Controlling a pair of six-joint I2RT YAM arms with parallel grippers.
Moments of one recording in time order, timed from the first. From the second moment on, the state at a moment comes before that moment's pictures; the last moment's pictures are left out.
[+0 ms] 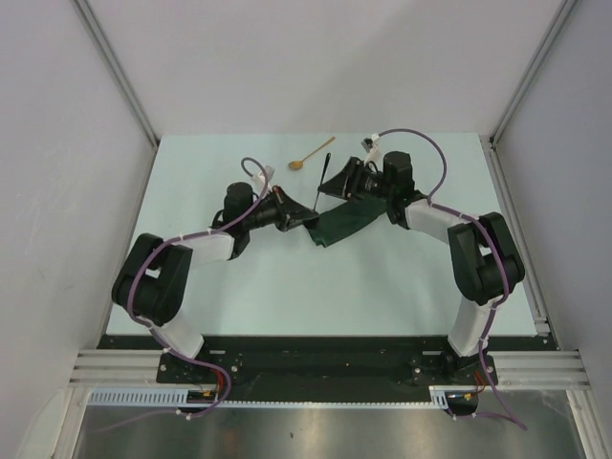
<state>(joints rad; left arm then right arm) -0.37 1.68 0.80 0.62 0.72 -1.15 0.37 1.84 1.15 0.48 -0.70 0.82</state>
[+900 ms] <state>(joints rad) -0.31 1.48 1.12 -0.04 0.71 -0.57 0.39 1.83 1.22 0.02 -1.08 0.35</state>
